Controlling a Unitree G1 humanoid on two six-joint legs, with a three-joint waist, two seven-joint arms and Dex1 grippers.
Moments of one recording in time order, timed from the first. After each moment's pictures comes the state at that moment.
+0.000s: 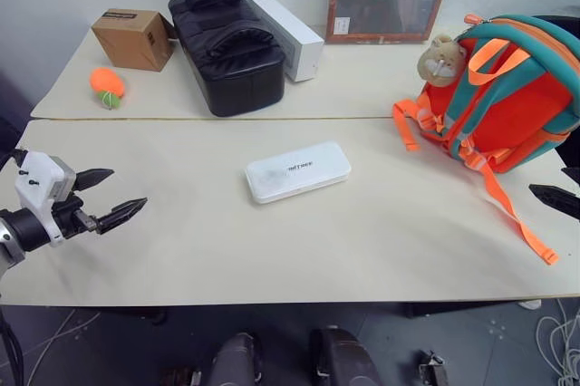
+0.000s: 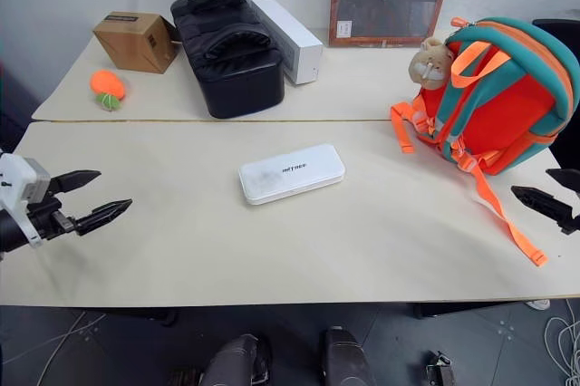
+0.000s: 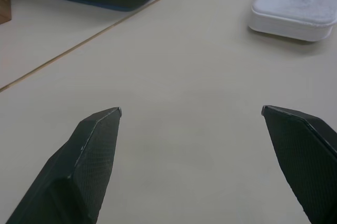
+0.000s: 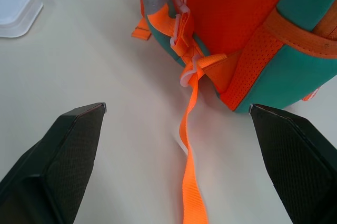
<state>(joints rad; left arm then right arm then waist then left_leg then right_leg) -0.02 0.90 0.54 -0.11 -0.46 0.43 -0.88 -0.15 -1.08 -0.60 0.36 0.52 0.43 1.11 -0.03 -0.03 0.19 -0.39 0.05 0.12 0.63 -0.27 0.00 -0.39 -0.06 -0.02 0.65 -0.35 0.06</state>
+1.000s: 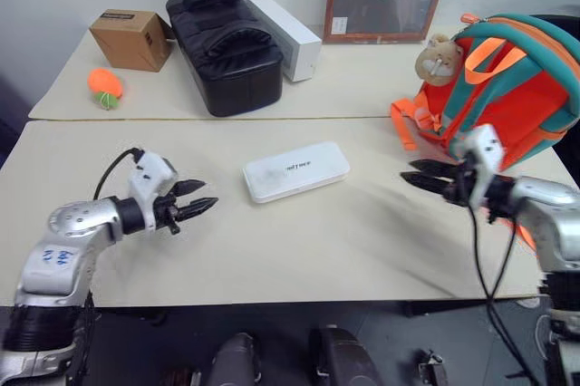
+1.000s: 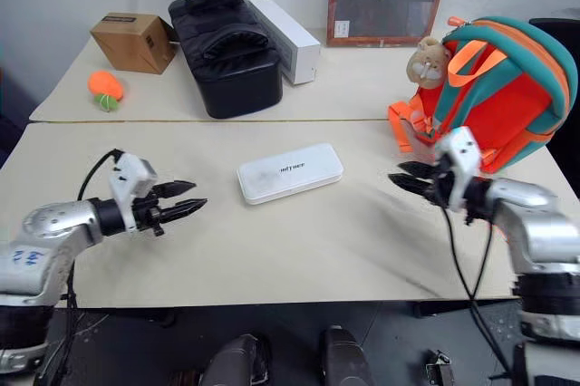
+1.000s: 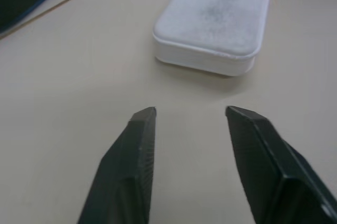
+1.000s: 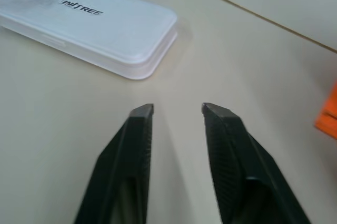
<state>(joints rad) -0.29 0.74 0.10 -0.11 -0.34 0.51 -0.76 -0.53 -0.73 -0.06 0.15 0.38 0.48 0.95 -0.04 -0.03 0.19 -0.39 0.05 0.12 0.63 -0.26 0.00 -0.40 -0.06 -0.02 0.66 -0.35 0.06</state>
